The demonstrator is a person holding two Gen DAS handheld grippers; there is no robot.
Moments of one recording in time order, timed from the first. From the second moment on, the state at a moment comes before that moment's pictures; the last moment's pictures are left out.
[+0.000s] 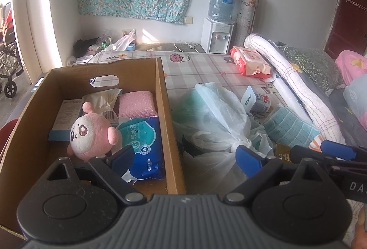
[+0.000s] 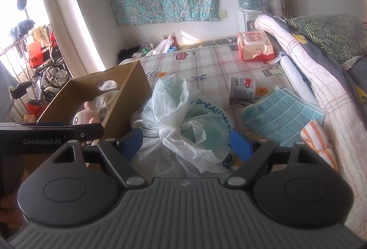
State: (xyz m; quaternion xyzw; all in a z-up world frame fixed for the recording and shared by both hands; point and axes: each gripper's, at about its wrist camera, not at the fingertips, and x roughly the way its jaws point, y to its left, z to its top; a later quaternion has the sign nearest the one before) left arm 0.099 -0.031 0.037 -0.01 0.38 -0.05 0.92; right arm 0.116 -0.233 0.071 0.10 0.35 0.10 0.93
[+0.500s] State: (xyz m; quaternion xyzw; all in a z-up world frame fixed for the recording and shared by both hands) left arm 0.123 -0.057 0.061 0.04 0.36 -0.14 0.92; right arm 0.104 -0.266 0.041 0.10 0.36 0.03 0.93
